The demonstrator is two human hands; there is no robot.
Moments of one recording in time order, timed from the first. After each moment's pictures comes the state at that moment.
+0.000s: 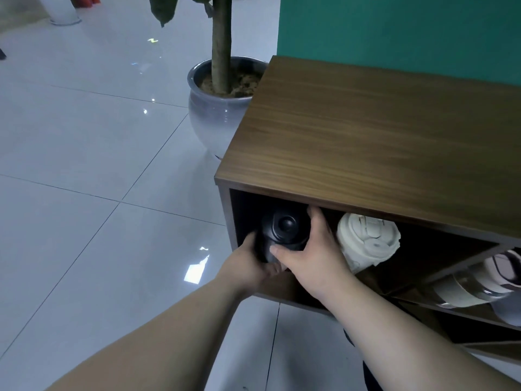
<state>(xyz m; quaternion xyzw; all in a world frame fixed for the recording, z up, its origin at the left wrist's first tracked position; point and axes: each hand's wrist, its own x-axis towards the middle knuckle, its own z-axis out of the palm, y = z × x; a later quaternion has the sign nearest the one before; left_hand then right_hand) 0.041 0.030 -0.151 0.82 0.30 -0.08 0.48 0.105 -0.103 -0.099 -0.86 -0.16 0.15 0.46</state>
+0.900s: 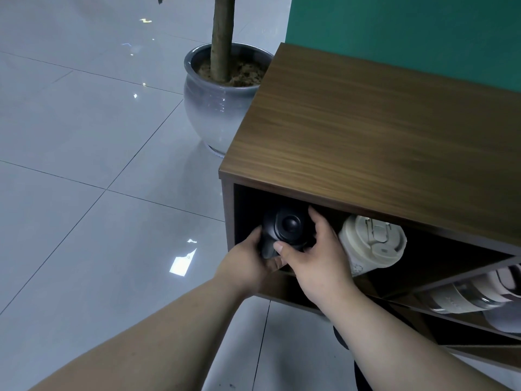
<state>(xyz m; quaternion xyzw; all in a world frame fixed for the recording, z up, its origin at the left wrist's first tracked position) 0.048 0.032 -0.168 0.82 0.25 -0.05 0.51 0.111 -0.100 -0.135 -0.85 -0.09 0.15 0.50</state>
